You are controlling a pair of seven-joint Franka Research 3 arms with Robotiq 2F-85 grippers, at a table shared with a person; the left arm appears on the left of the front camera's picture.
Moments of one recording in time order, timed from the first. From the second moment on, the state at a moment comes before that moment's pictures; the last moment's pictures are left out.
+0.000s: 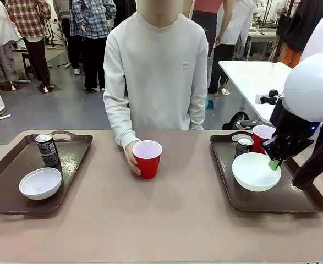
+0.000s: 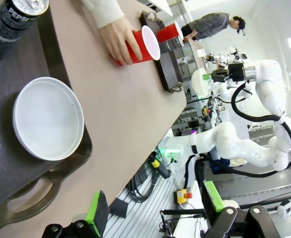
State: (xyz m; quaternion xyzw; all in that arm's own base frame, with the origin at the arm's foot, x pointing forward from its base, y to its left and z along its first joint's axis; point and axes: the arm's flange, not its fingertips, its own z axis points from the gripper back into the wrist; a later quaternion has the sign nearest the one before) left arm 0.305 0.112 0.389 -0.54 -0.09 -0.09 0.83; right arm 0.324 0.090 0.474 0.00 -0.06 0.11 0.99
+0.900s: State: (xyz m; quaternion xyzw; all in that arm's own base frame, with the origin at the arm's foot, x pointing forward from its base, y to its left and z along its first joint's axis) left arm 0.305 0.112 0.389 -0.54 -0.09 -0.09 0.83; right arm 0.393 0.045 0.376 0.03 -0.03 0.09 0.99
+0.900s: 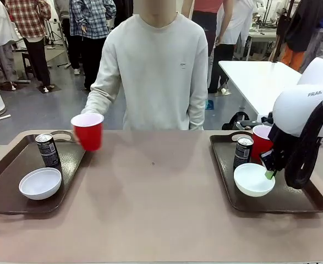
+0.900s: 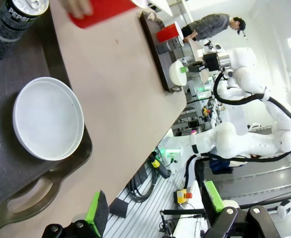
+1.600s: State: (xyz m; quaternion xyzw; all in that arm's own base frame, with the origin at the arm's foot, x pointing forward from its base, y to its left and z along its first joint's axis) left arm 0.305 0.112 0.389 -0.54 -0.09 -0.09 0.83; right arm 0.397 0.057 0.366 0.03 -0.02 0.11 0.99
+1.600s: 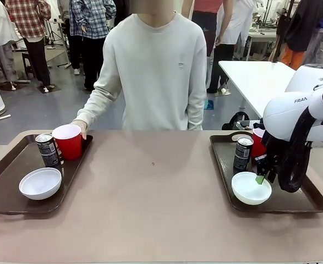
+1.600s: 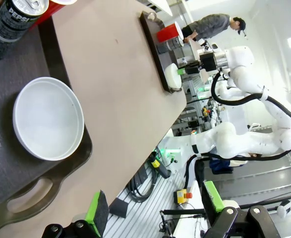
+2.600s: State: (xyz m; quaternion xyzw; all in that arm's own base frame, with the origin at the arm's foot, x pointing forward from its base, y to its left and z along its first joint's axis) left arm 0.305 0.112 0.389 -0.54 -0.09 -0.09 0.83; right arm 0.322 0.063 0.475 0.00 -0.01 0.13 0.99
